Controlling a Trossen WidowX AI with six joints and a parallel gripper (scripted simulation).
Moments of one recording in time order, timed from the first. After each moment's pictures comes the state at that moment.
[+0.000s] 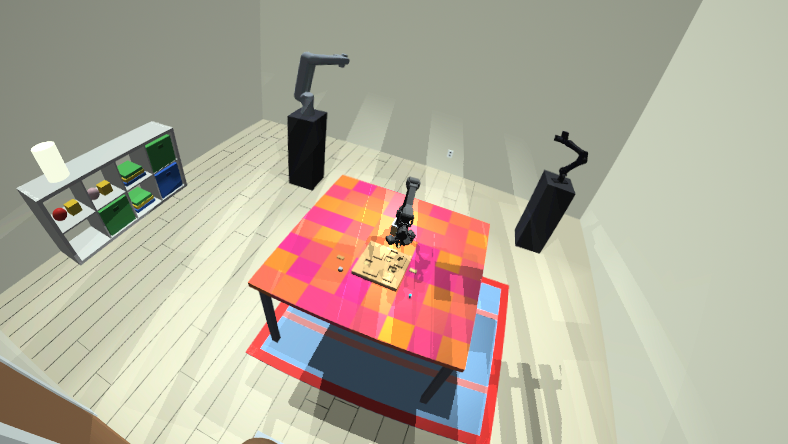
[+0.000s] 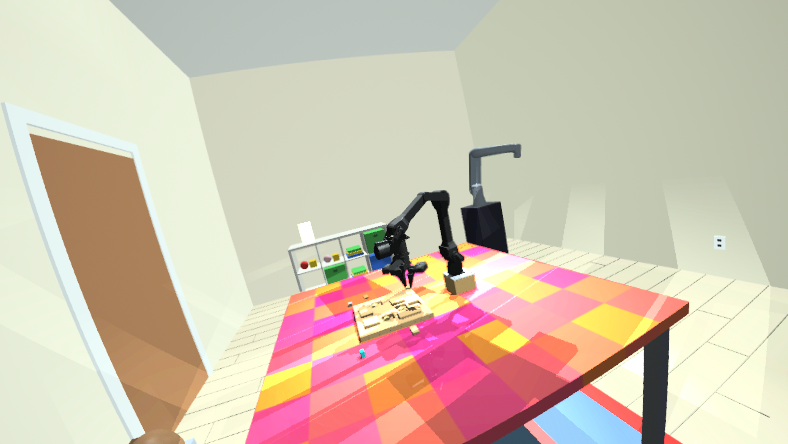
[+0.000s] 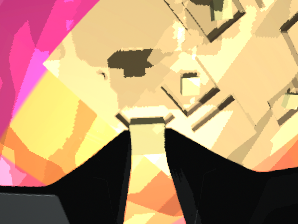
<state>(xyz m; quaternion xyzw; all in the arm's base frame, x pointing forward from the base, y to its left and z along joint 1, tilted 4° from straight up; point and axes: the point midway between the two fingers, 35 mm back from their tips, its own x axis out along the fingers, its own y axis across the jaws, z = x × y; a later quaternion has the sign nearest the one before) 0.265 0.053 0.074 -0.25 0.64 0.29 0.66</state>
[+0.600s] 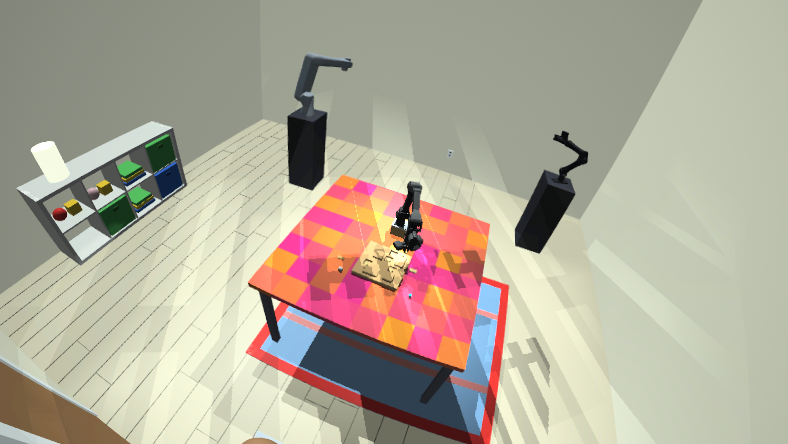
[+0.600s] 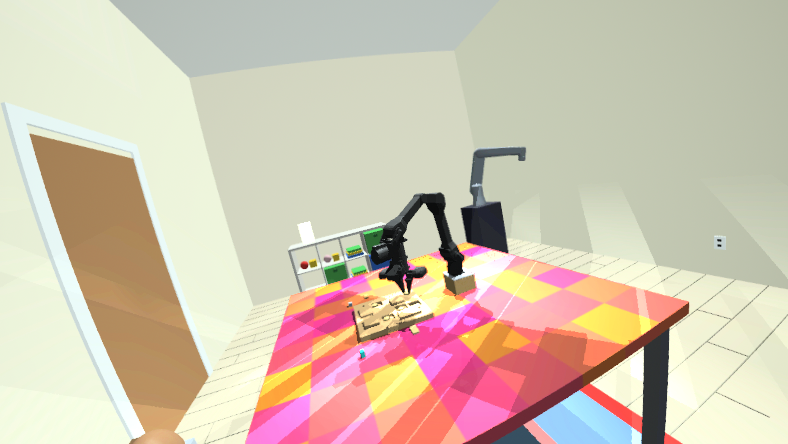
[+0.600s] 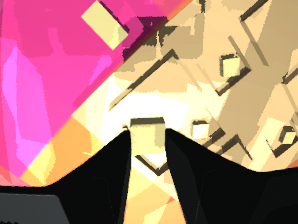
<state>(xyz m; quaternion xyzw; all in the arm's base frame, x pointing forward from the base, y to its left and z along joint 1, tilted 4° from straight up) 0.294 0.110 0.083 -0.25 0.64 0.29 0.67</state>
